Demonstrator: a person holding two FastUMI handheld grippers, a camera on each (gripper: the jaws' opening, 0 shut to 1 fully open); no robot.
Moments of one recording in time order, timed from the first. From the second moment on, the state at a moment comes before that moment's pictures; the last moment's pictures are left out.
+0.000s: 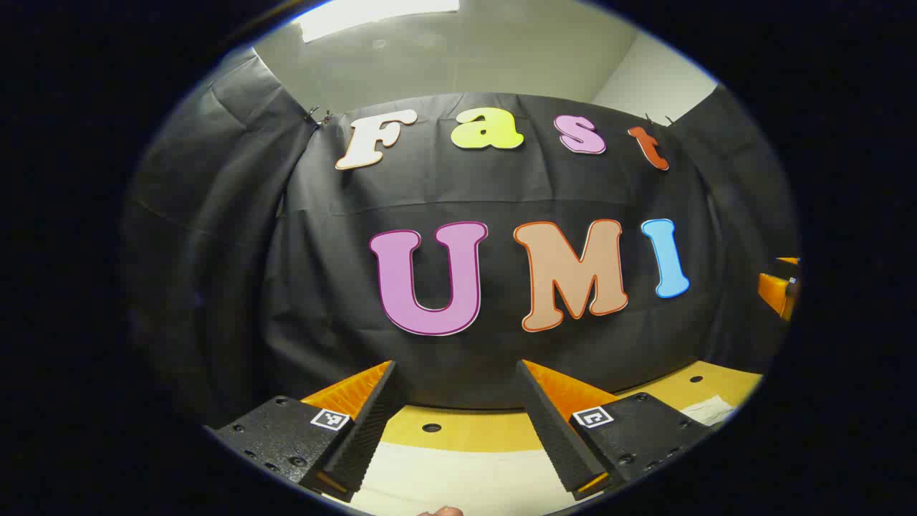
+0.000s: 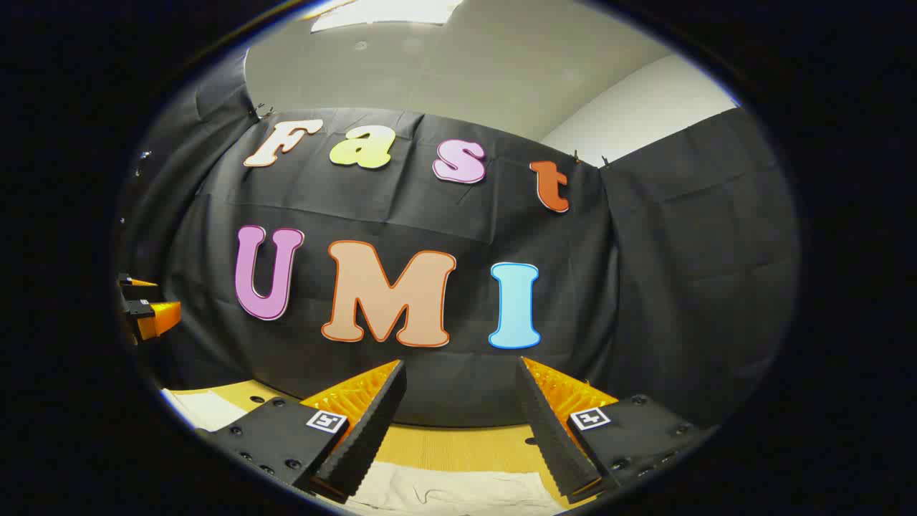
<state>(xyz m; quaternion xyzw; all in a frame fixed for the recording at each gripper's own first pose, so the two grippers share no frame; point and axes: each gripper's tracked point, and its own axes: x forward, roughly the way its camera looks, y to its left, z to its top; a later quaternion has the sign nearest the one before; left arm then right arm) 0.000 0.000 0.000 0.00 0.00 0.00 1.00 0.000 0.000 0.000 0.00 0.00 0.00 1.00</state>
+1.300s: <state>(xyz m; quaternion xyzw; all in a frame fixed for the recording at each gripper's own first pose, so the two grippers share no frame) 0.006 -0.001 -0.015 0.01 0.02 0.02 1.00 0.000 -0.040 -0.069 -0.07 0.05 0.03 1.00</state>
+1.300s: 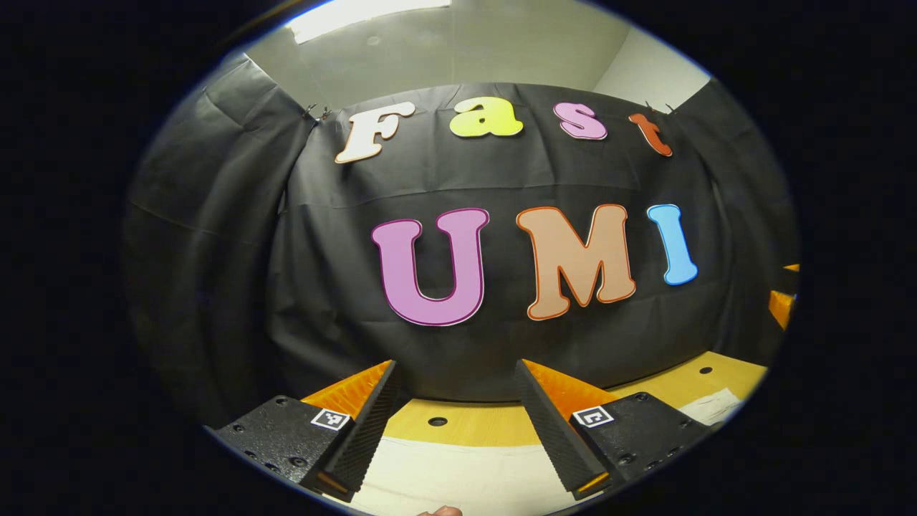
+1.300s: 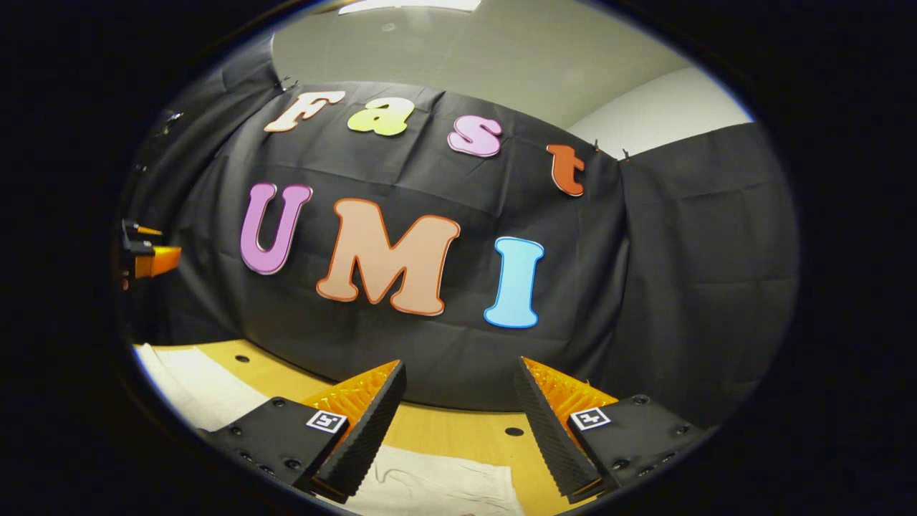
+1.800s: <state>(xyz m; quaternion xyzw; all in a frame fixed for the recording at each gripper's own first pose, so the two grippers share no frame) 0.005 -0.023 -0.021 0.01 0.02 0.01 1.00 -0.029 -0.094 -0.123 -0.20 0.11 0.05 0.97</state>
